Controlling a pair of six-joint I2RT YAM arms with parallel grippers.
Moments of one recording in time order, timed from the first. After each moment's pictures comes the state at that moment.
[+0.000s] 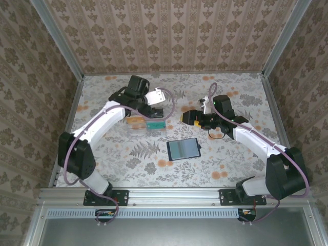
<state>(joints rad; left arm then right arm) -0.54 1.58 1.36 -0.58 0.01 0.82 0.31 1.36 0.86 -0.18 -0.65 0.60</state>
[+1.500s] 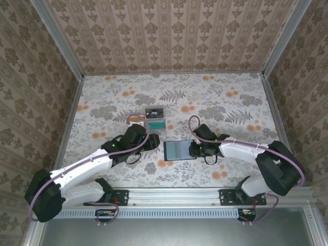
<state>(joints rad) -0.85 1.09 0.62 -0.28 -0.04 -0.84 0.64 1.43 0.62 -0.31 -0.11 0.63</state>
